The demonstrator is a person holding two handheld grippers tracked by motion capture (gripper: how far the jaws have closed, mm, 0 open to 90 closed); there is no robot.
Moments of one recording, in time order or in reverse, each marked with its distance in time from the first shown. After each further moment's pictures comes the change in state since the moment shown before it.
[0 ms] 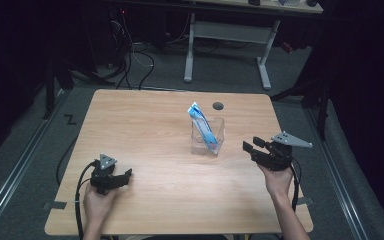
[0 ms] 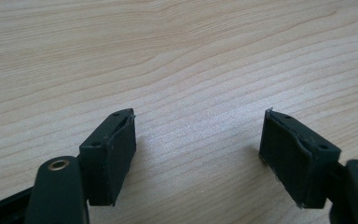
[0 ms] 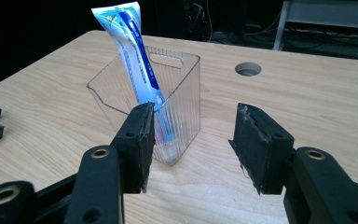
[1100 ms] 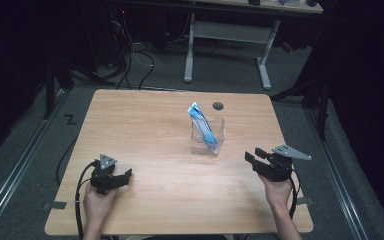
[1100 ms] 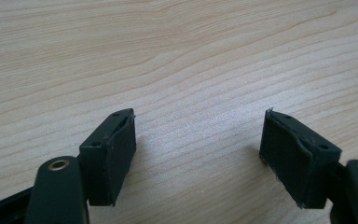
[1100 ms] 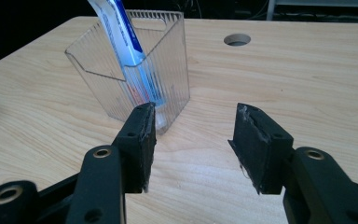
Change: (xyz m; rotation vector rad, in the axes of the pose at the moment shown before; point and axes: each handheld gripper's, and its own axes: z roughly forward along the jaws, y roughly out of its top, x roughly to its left) left arm 0.000 0.000 0.000 0.001 0.001 0.000; right arm -0.006 -0.038 -0.001 0.025 -0.040 0.047
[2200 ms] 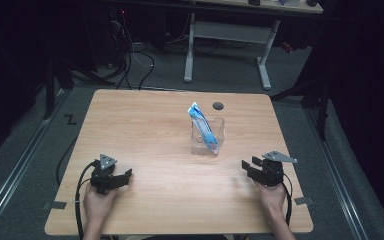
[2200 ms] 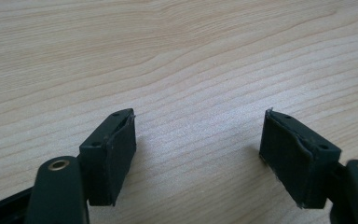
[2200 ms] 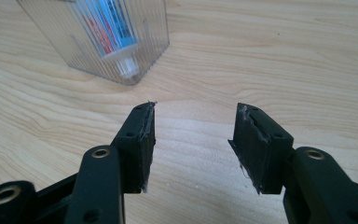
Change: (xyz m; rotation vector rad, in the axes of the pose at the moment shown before) left arm 0.000 0.000 0.000 0.000 -0.001 0.002; right arm -0.006 -0.033 0.028 0.135 -0.075 -0.015
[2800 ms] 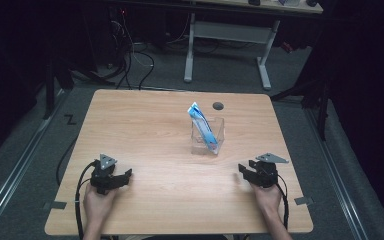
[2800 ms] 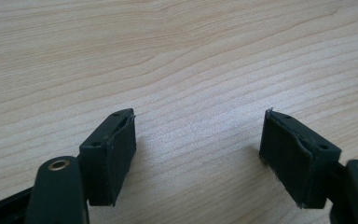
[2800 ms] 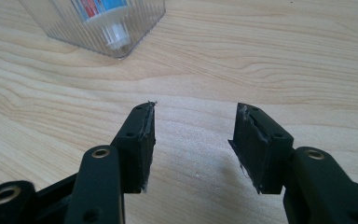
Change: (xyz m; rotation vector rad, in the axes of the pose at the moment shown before) left arm 0.000 0.000 0.000 0.000 0.001 0.000; right arm 0.002 -0.012 0.020 0.064 -0.020 -0.019
